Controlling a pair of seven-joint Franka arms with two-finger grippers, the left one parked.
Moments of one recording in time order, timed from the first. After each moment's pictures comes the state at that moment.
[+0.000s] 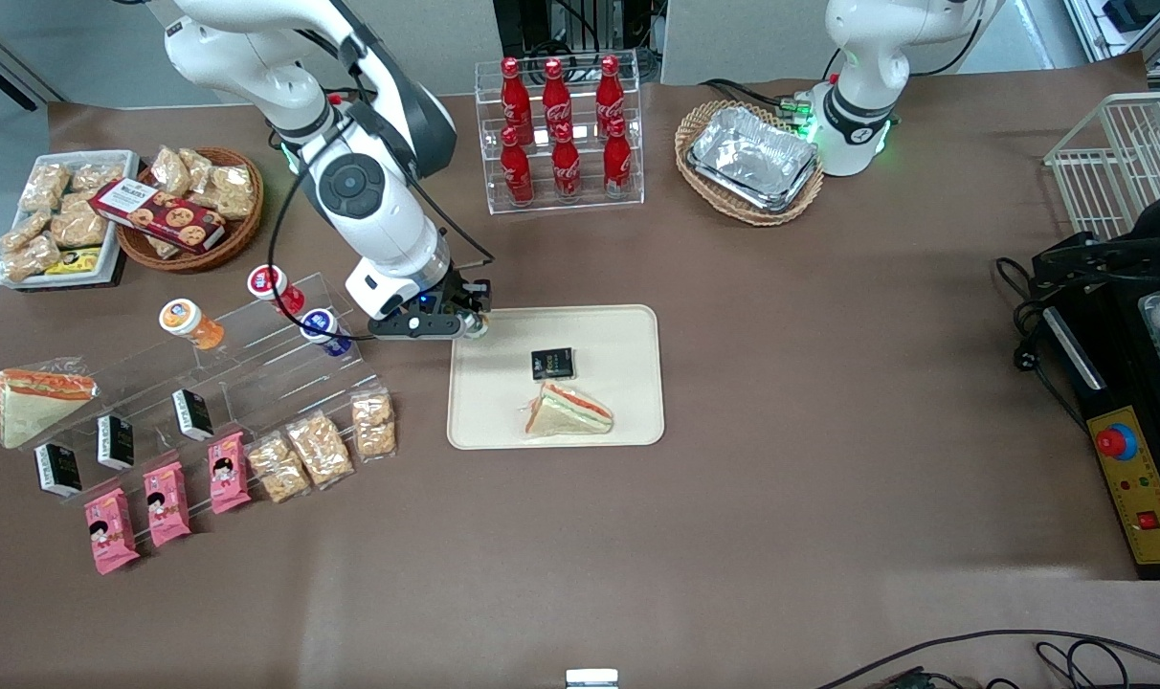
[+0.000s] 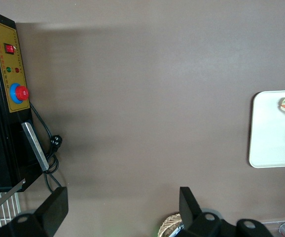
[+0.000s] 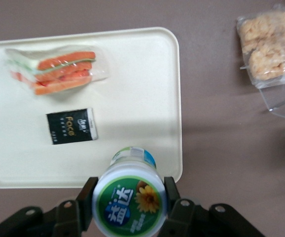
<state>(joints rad) 0.41 0.10 0.19 -2.16 0.10 2.30 0.61</state>
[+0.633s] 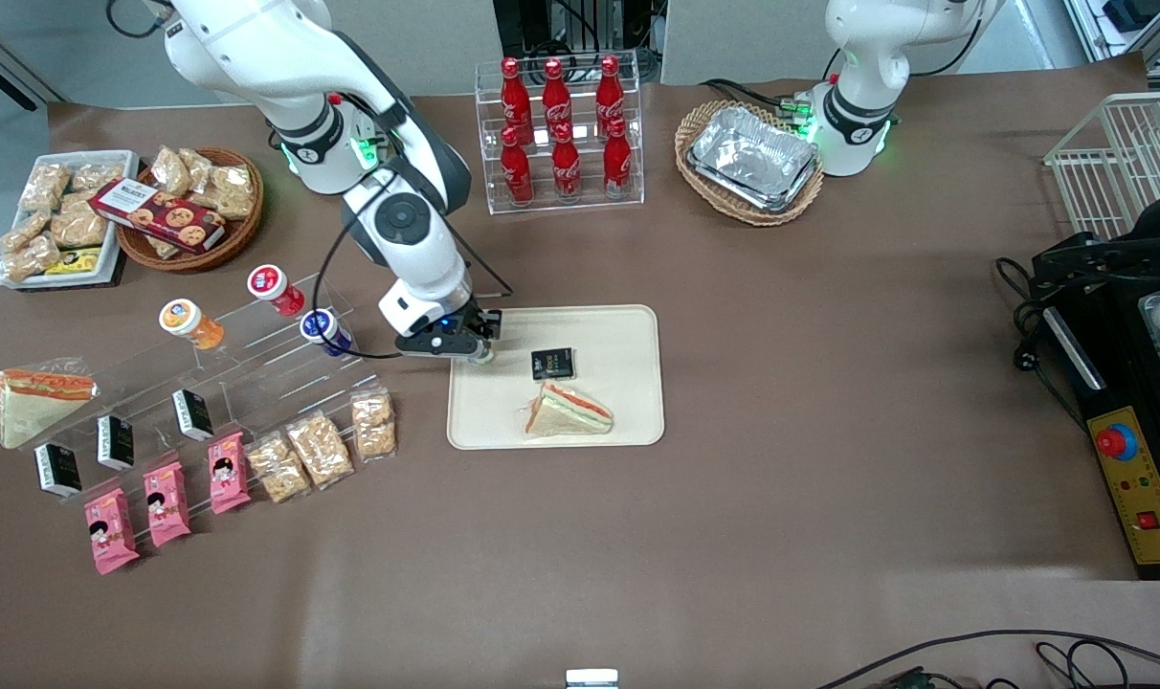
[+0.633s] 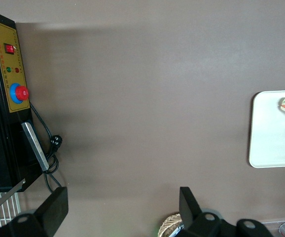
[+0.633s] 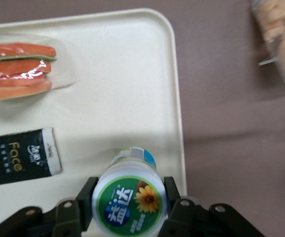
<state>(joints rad) 0.44 0.29 0.18 -2.26 -0.13 2.61 0.83</state>
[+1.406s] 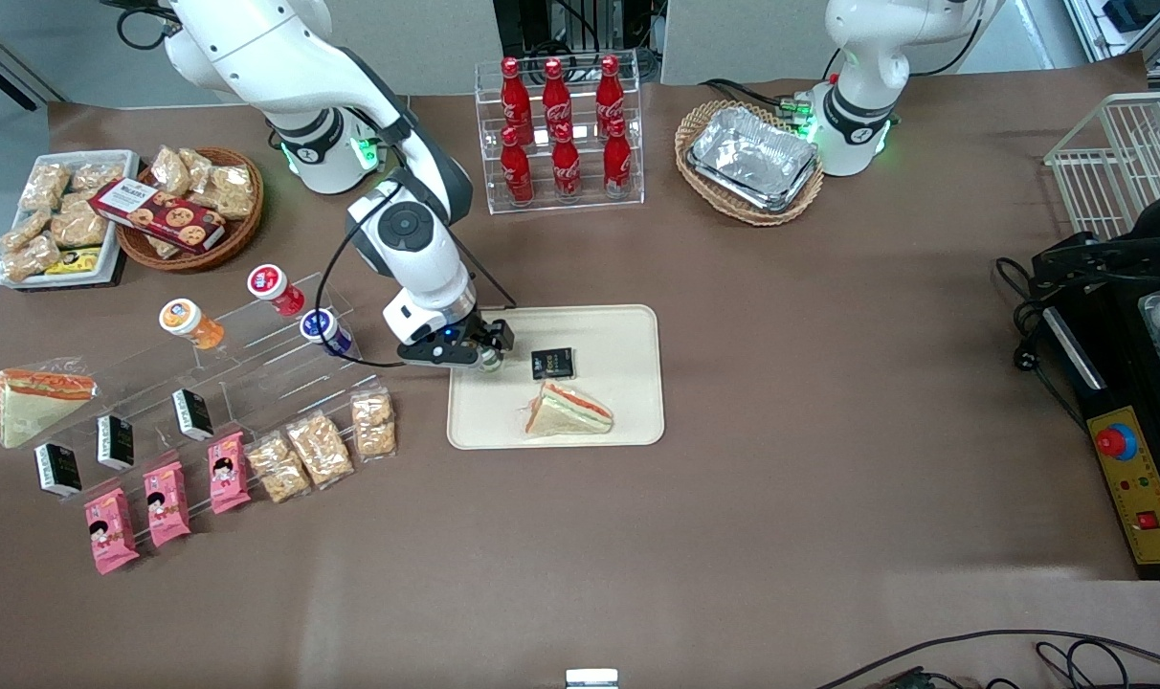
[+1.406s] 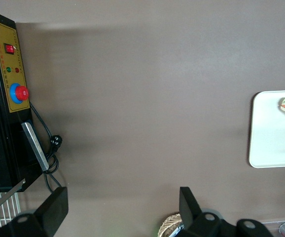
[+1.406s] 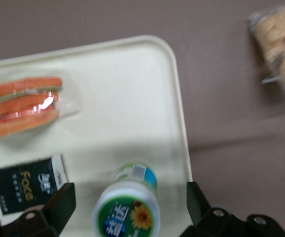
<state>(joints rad) 0.43 0.30 0.16 -2.23 -0.14 2.65 0.87</state>
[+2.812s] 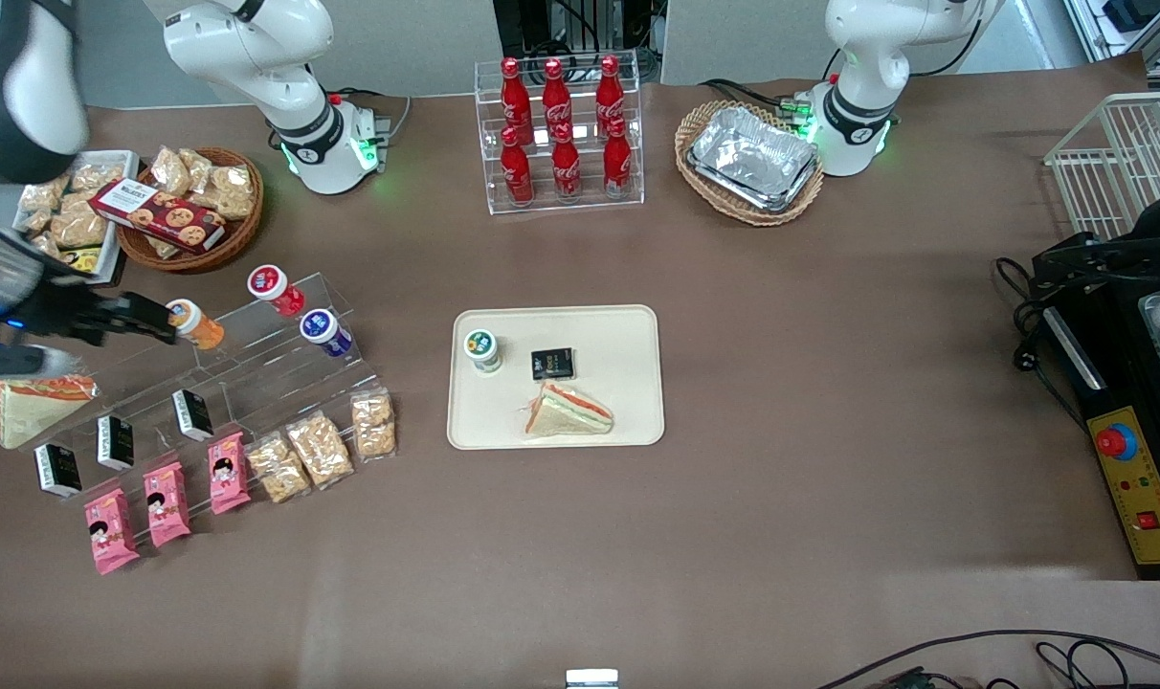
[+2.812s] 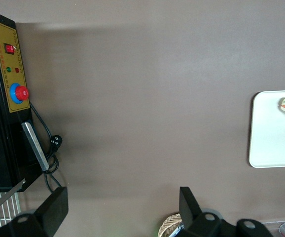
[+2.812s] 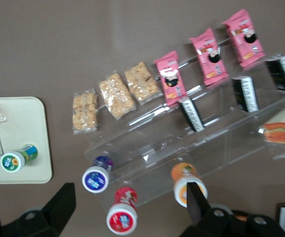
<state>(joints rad) 0.19 0.01 -0.24 -1.68 0.04 1.65 -0.01</state>
